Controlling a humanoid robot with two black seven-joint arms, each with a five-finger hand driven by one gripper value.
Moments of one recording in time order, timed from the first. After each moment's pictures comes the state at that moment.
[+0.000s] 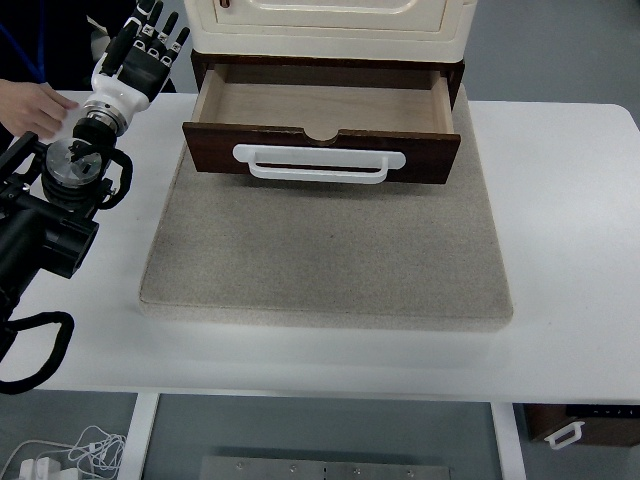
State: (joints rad) left arm -0.89 0.19 -1.16 -0.55 -0.16 -0.26 -0.06; right arm -0.02 0.00 -0.01 0.17 -0.04 -0.05 0.03
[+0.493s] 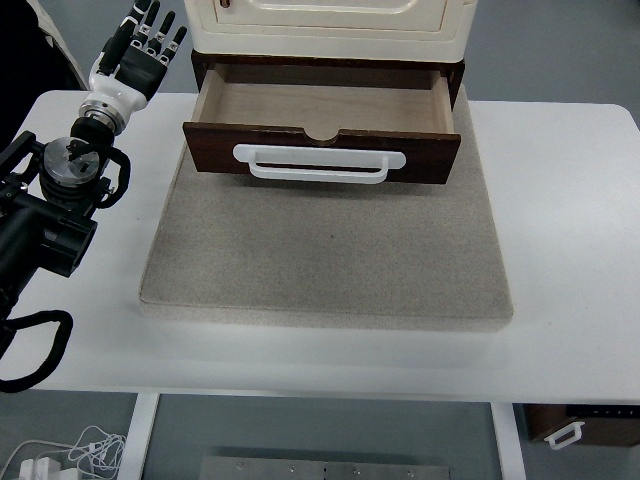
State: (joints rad) left arm -0.90 0.20 -1.17 -0.54 -0.17 -0.28 -0.06; right arm -0.02 0.00 -0.01 0.17 -0.04 -0.05 0.03
